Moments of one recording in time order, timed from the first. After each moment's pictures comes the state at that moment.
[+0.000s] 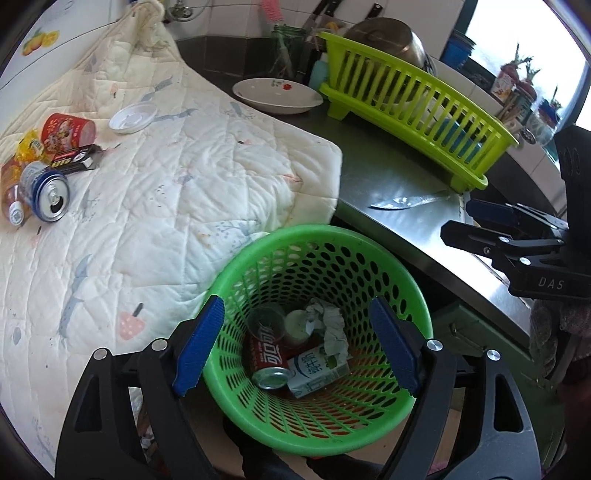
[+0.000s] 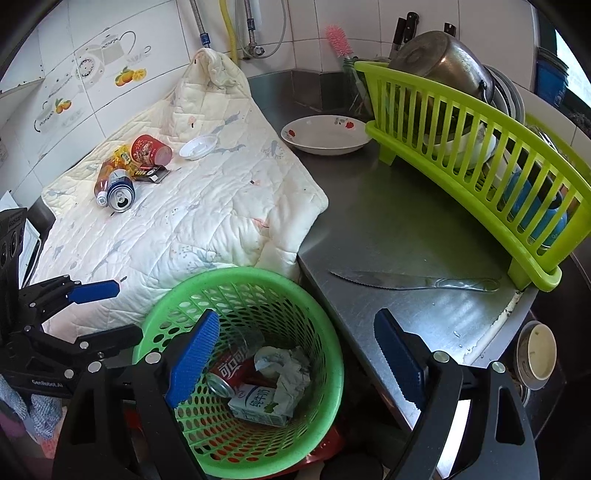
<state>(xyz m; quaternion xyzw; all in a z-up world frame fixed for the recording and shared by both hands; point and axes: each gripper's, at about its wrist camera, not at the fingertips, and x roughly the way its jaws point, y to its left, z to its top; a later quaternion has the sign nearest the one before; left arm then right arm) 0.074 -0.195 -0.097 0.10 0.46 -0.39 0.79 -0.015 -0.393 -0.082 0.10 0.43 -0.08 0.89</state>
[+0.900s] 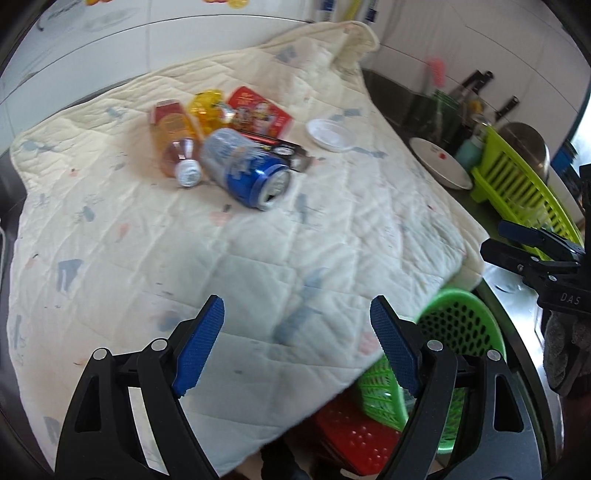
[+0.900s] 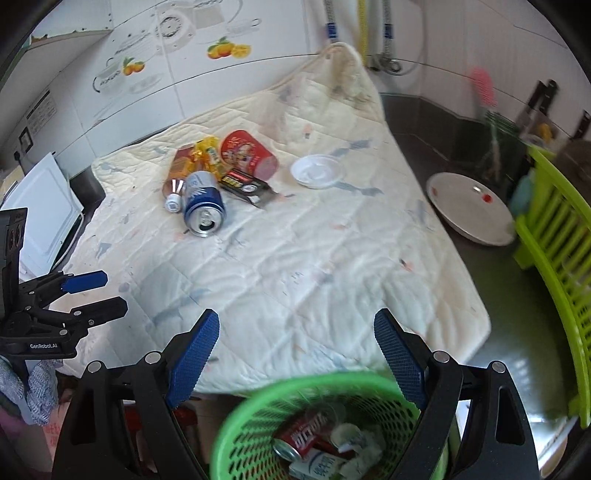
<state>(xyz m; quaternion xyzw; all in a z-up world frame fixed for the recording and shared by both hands) 0.183 -0.021 -0.077 0.00 0.46 -0.21 0.86 0.143 -0.265 -0.060 0.03 0.43 0.06 0.90</state>
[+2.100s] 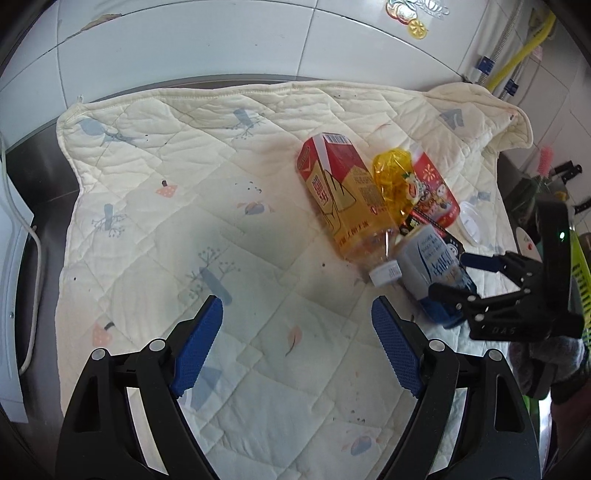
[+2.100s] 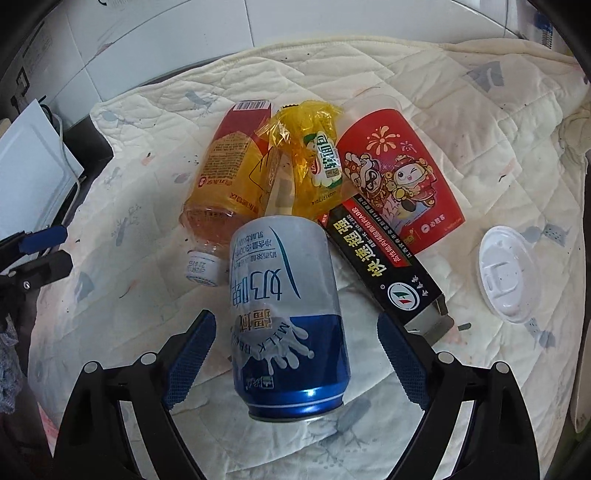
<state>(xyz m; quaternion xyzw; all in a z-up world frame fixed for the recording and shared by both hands) 0.340 0.115 -0.078 -0.07 0.47 -0.10 0.87 0.384 -0.108 -0.126 -0.05 0.51 0.18 0.84</state>
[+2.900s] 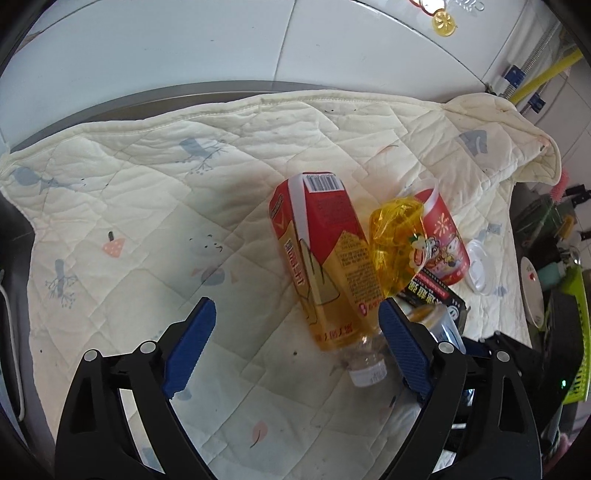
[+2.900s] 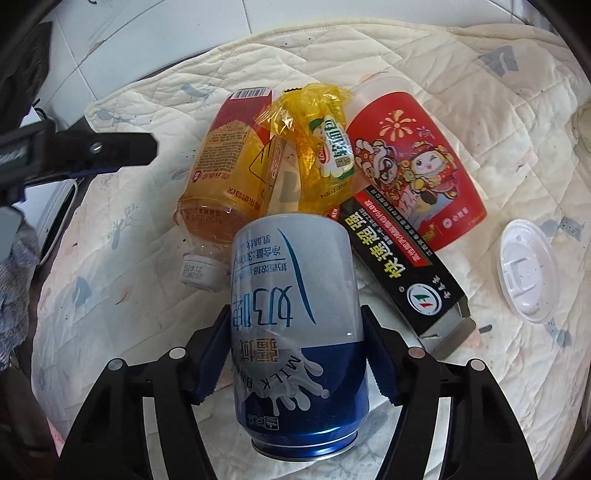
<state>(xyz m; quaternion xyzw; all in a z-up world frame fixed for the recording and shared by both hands) 0.441 0.078 -0.078 -0.08 0.50 -0.11 0.85 0.395 -0.102 -0.138 -0.03 0.52 0.18 0.83</state>
